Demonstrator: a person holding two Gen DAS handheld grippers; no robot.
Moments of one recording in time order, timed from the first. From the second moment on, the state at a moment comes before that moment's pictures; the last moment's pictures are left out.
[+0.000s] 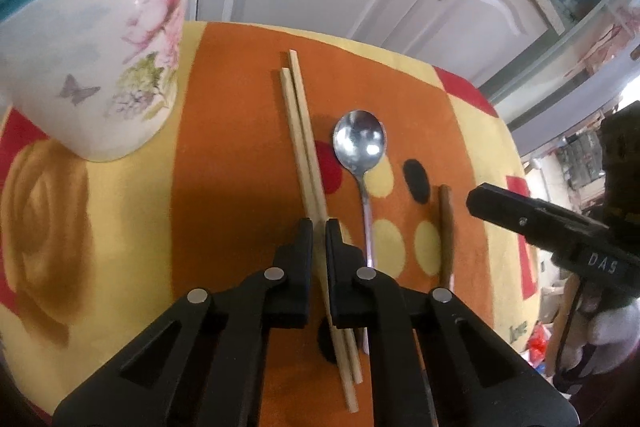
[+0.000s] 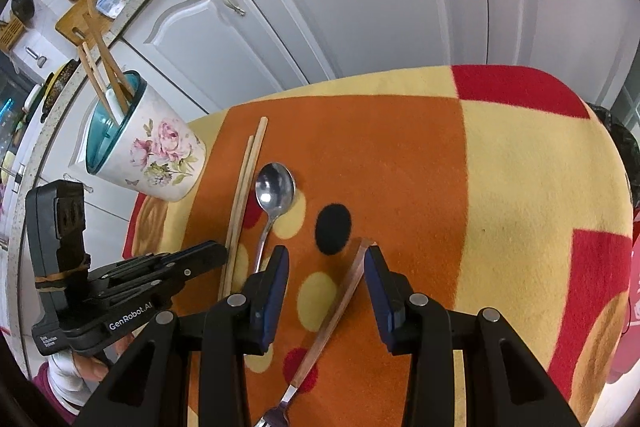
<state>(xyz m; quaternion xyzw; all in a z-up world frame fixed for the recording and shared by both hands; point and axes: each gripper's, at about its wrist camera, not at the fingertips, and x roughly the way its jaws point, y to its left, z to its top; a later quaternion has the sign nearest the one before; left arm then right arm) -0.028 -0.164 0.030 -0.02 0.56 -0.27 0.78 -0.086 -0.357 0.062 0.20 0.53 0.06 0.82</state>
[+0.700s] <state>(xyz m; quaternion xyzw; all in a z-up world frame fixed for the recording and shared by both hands) -0.035 -0.165 0.025 0.00 0.56 -0.27 0.78 -0.092 -0.356 0.062 0.20 0.53 0.06 0.82</state>
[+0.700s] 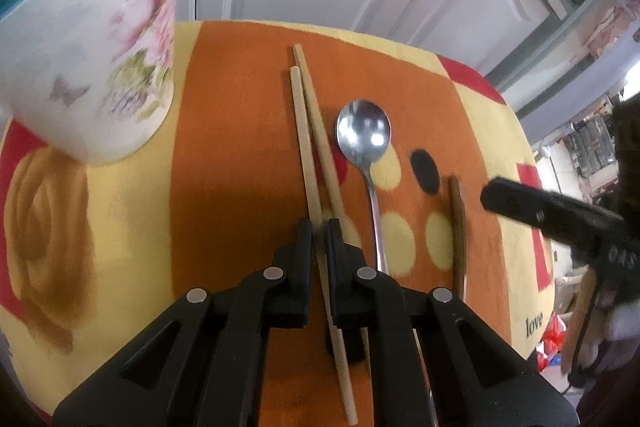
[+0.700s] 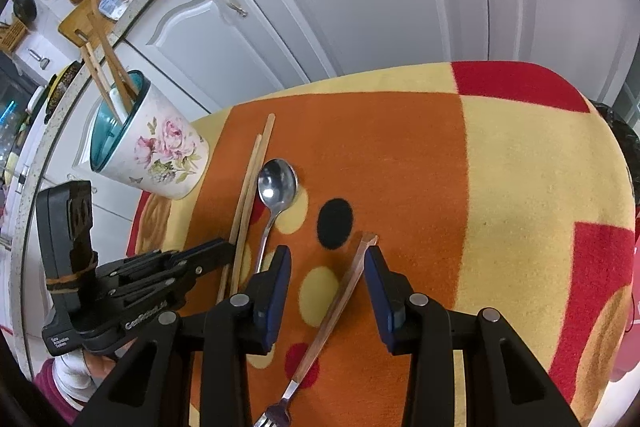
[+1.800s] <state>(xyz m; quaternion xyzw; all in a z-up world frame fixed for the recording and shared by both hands) -0.036 -0.168 0.029 0.14 0.52 -0.28 0.79 -0.077 -0.301 0.033 0.11 0.56 0.11 0.81</state>
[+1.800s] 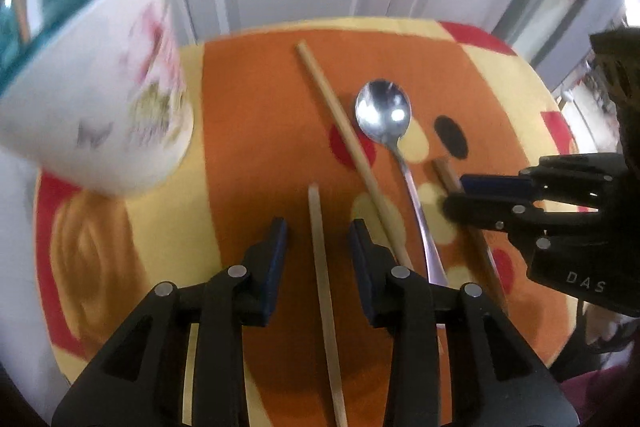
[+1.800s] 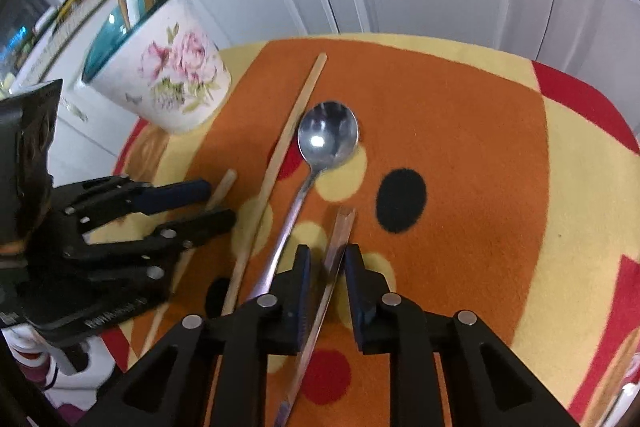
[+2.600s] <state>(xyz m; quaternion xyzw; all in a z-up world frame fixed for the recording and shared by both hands) -0.093 -0.072 0.171 -0.01 0.41 -0.33 0.85 -0.144 -0.293 0.167 0.10 0.43 0.20 0.88</state>
